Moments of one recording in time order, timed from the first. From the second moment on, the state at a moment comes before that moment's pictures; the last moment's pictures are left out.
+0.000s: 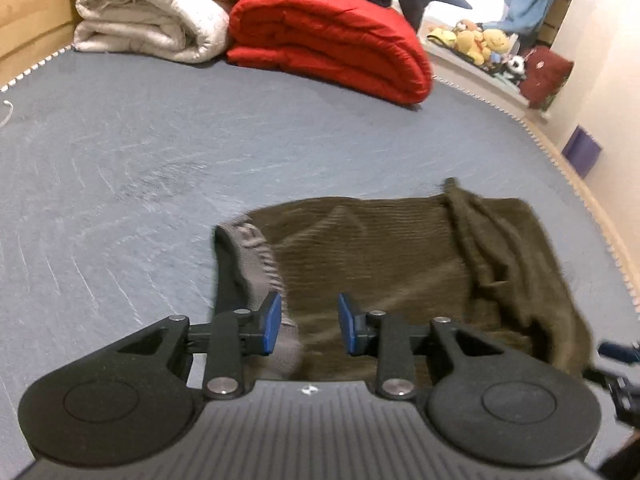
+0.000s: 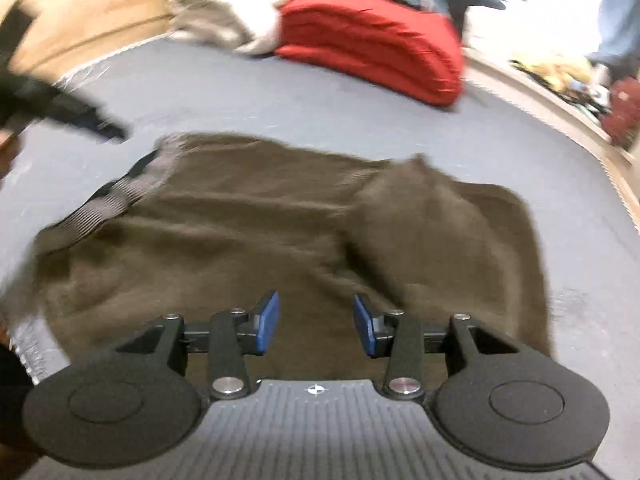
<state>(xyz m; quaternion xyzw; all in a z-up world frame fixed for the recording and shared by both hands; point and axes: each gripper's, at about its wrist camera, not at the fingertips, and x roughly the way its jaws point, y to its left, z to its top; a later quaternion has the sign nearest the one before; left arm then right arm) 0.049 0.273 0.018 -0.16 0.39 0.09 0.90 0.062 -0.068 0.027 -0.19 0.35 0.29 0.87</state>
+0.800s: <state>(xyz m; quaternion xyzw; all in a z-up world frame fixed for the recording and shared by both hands) 0.045 0.122 -0.043 -0.09 0.50 0.02 0.86 0.140 -0.107 -0.058 -0.09 0.45 0.22 0.86</state>
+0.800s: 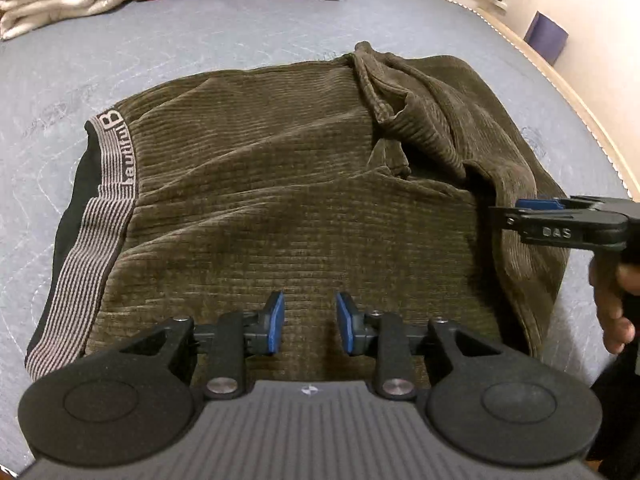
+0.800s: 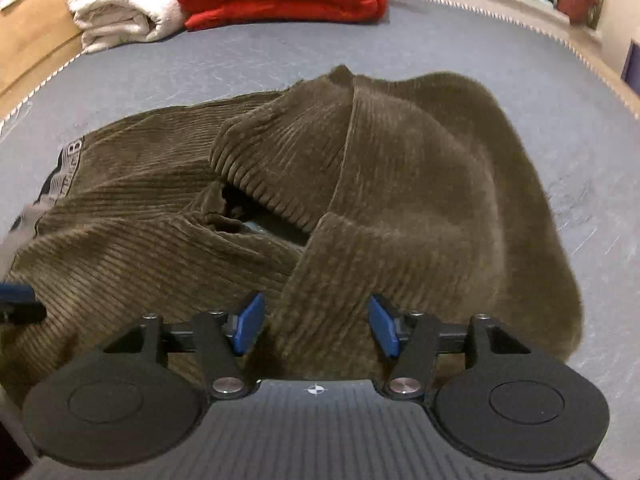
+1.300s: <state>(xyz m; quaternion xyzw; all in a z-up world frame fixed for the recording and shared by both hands) 0.040 0.109 -0.044 -0.04 0.50 0.03 0.87 0.134 -0.117 -0.053 -0.16 0.42 0.21 0.87</state>
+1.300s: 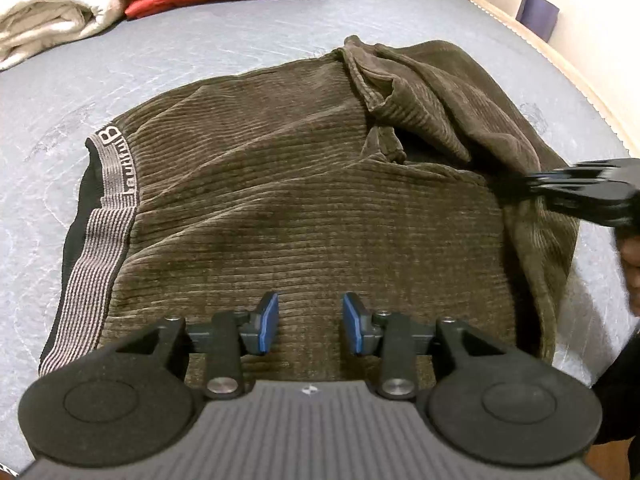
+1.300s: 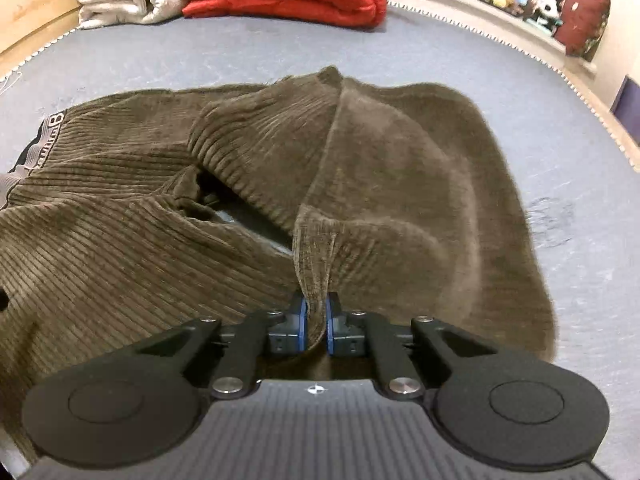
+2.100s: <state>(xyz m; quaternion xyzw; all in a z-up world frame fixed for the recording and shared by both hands) 0.050 0.060 -0.077 -0.04 0.57 -0.03 0.82 0.075 -0.321 -0.002 -0.03 0.39 0.17 0.91</state>
